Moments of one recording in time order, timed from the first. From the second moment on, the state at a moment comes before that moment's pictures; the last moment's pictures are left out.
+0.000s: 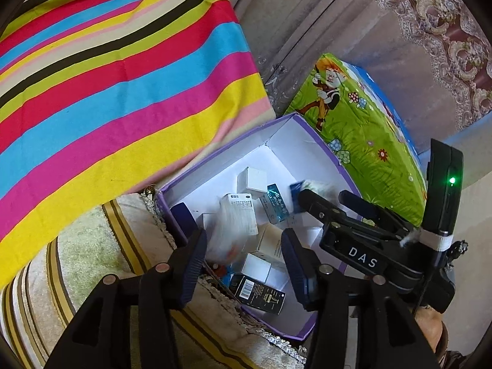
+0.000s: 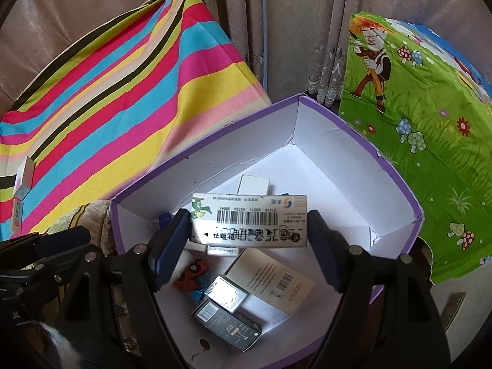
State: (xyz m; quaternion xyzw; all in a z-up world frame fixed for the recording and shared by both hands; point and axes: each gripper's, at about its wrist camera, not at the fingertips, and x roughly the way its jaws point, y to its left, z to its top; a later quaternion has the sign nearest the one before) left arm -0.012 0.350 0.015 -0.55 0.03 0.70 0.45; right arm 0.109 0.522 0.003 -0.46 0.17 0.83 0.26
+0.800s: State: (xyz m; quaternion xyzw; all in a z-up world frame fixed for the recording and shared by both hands) left arm -0.043 0.274 0.033 -0.53 -0.04 0.74 0.40; right arm 0.091 0.488 0.020 -0.46 0.14 0.85 0.21
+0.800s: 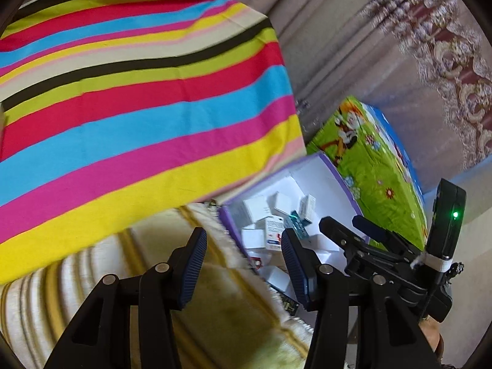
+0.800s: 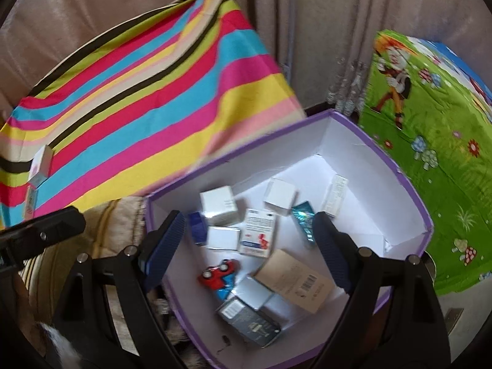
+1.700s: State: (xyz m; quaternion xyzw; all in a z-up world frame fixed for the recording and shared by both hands) left arm -0.133 0.033 0.023 -0.51 -0.11 0.83 0.19; right arm -0.026 0.336 0.087 -0.43 0.04 0.90 0.04
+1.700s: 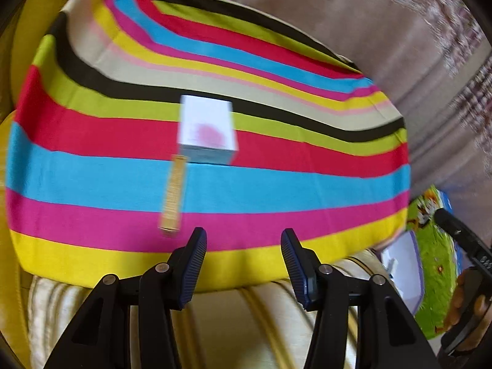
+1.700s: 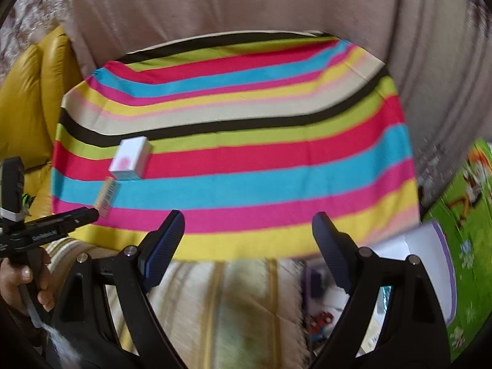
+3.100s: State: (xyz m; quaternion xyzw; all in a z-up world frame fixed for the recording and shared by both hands) left arm -0.169 -0.011 -0.022 -0.53 -0.14 0.82 0.15; right arm -0.193 0.156 -0.002 -0.50 -0.01 0.86 -0.10
